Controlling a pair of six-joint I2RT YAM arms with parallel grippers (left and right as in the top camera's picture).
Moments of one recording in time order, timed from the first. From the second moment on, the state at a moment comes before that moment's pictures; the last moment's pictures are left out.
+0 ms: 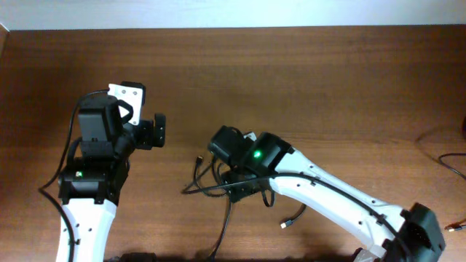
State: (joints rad) left arm 0.00 1.09 1.05 -0.65 0.00 0.14; right arm 0.91 1.68 1.43 -1.24 0.09 0.55
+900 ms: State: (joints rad) left arm 0.00 1.09 1.05 -0.66 0.12 0.13; right arm 0.62 1.66 2.51 -1.55 -0.04 0.22
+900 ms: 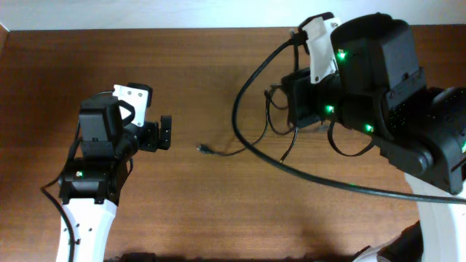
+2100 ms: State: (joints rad) left arm -0.33 1.60 1.05 -0.47 0.45 0.60; right arm 0.74 1.69 2.51 -1.69 -0.20 0.12
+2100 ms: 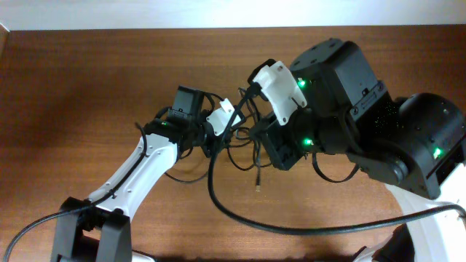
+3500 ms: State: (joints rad) left arm -0.18 1.51 1.05 -0.63 0.52 0.37; right arm -0.88 2.28 2.51 -1.51 -0.37 0.18
